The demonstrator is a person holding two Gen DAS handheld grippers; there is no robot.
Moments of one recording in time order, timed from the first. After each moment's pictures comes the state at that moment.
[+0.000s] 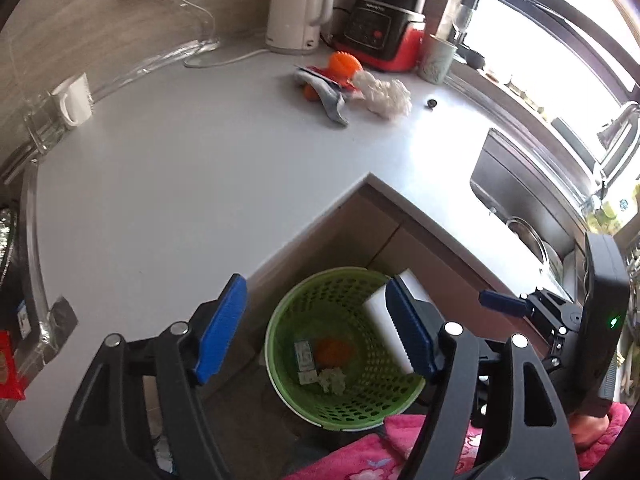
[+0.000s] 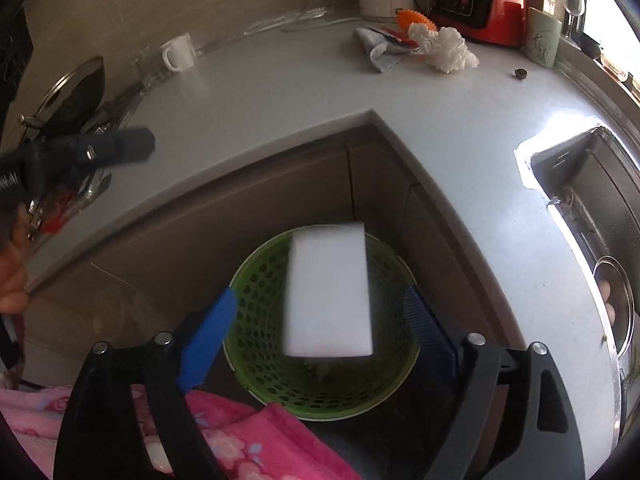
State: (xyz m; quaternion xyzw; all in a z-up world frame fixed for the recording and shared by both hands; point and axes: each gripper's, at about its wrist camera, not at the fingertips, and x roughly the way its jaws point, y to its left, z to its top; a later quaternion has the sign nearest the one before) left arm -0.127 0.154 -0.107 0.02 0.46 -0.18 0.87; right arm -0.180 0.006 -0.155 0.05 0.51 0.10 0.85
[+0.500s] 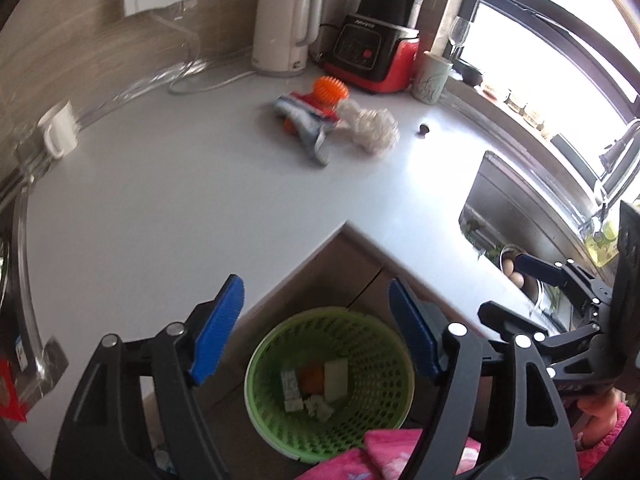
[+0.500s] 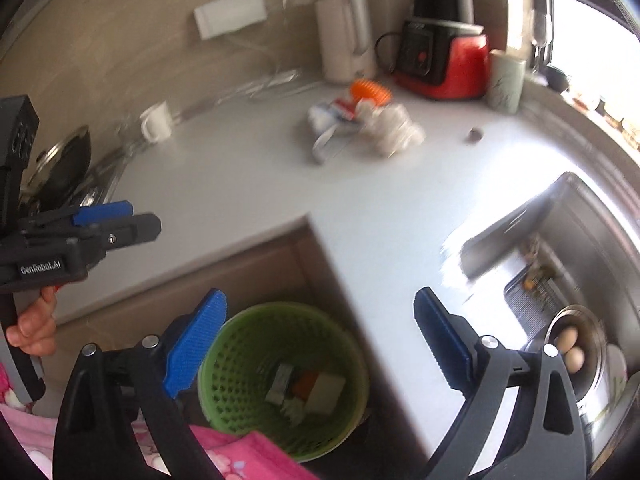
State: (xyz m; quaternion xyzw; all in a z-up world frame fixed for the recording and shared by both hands) left arm -0.095 0.102 -0.085 0.02 0.44 -0.19 0.88; right arm -0.145 -0.068 -0.093 0.06 0.43 0.07 0.90
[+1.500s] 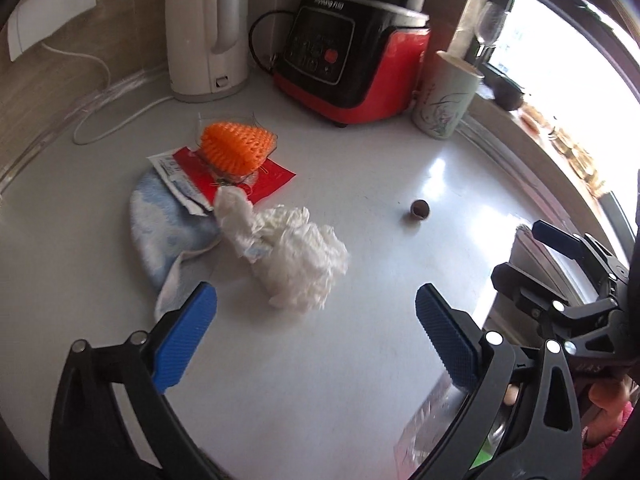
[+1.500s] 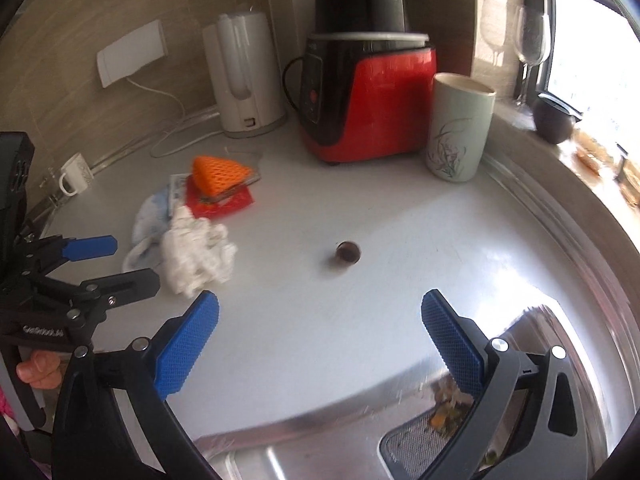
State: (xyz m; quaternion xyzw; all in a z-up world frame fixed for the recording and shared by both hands) left arm 0.114 -0.102 -0.119 0.00 0.47 -0.16 0.87; right arm 0.062 -0.282 -0.122 0.03 0.42 0.06 0.91
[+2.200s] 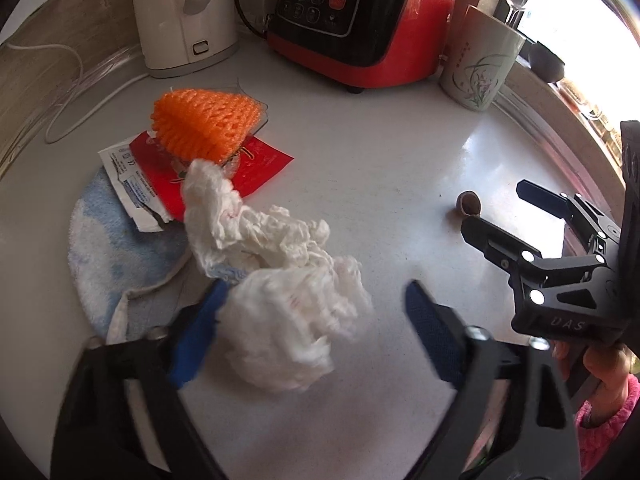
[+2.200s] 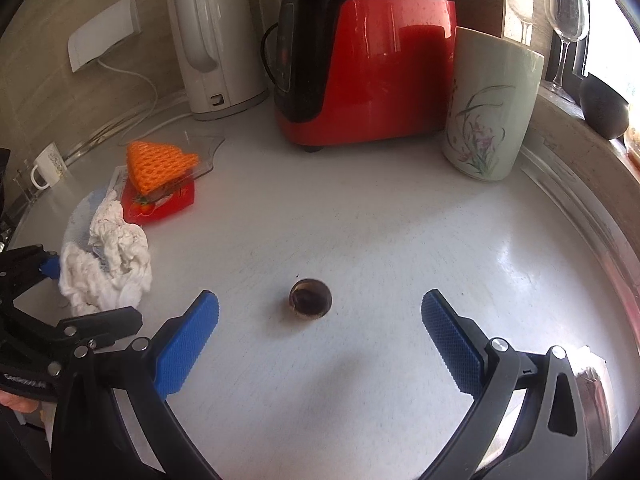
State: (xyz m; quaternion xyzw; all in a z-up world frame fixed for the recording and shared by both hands) left arm 0.166 -0.127 -0.180 0.04 0.50 -0.14 0.85; right arm 0.140 -0.298 -0.187 0.02 0.42 0.07 0.90
